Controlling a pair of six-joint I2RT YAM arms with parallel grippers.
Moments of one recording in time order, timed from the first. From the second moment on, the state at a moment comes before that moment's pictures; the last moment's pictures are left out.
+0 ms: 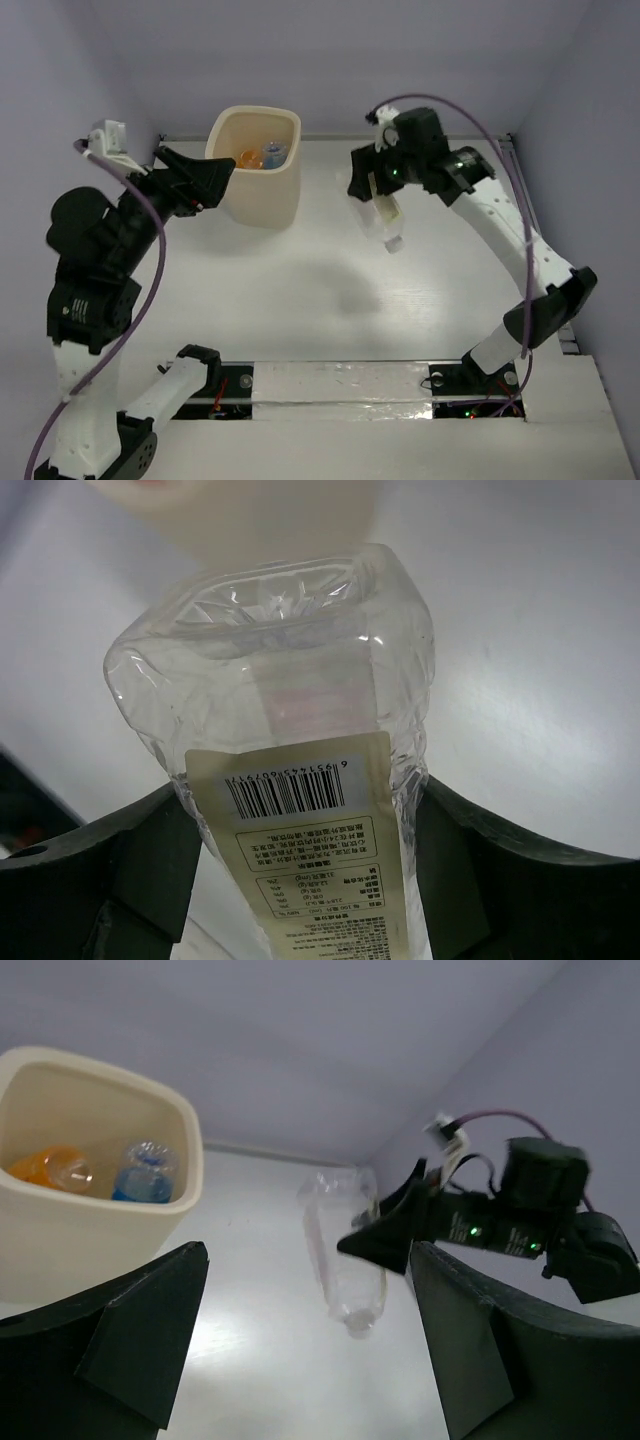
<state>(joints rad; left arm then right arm) -0.25 0.88 1.57 -0.67 0.16 -0.60 0.57 1.60 1.75 -0.89 -0.13 0.11</state>
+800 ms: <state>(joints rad) -0.30 0.79 1.56 -0.65 0.17 -0.74 0.66 2.47 2.58 0.20 0.06 0.93</state>
